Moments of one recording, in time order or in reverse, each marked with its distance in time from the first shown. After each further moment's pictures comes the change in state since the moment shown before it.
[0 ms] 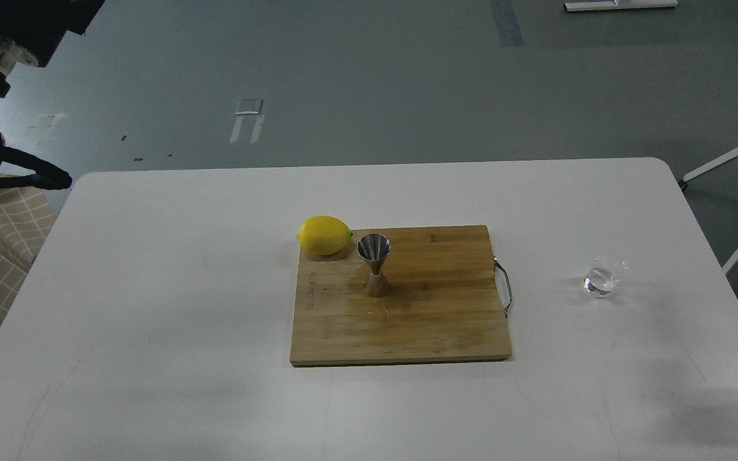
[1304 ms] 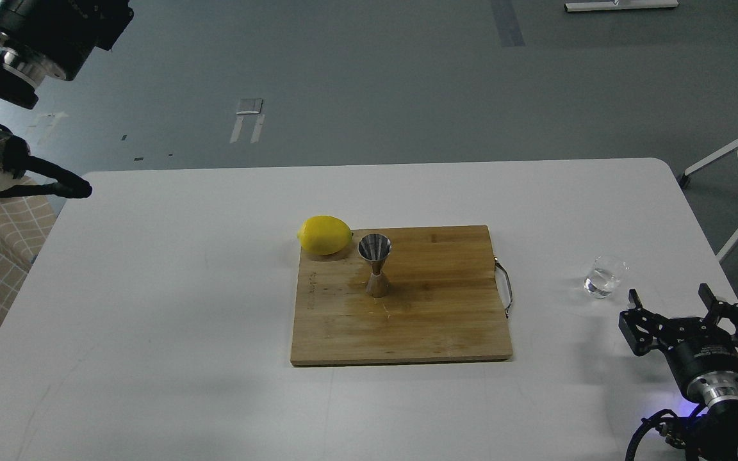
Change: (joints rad) left arm 0.007 -0.034 0.011 -0.002 0.005 -0.003 0.015; right arm -0.197 0.476 0.010 0.225 0.085 -0.167 -0.109
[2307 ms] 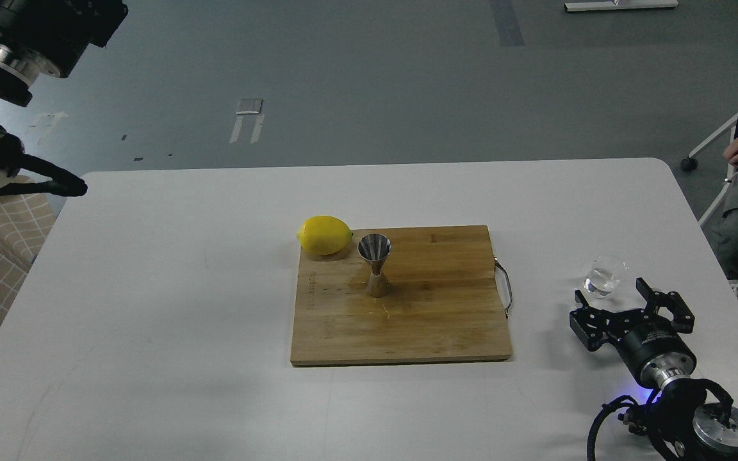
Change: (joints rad) left arm -0.002 0.012 -0.004 0.000 0.002 0.000 0.000; right arm 0.119 0.044 -0.035 -0.107 -0.019 -0.061 -0.116
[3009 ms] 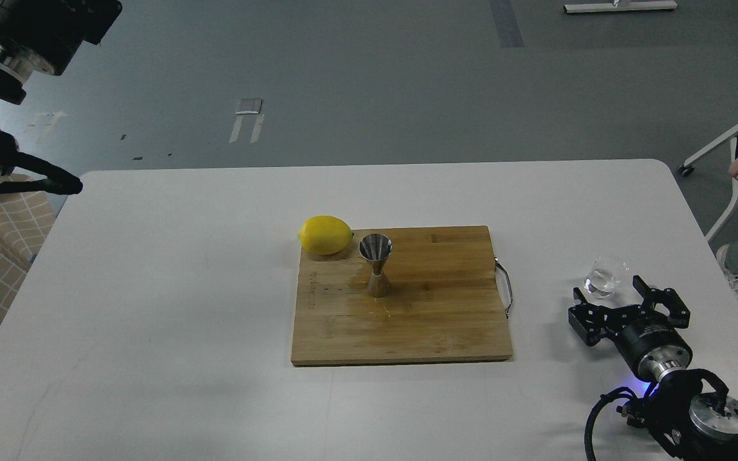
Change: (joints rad) left arm -0.001 0.007 -0.004 0.000 0.000 0.000 0.000; right arm 0.051 0.007 0.005 -0.088 0.005 0.002 -0.022
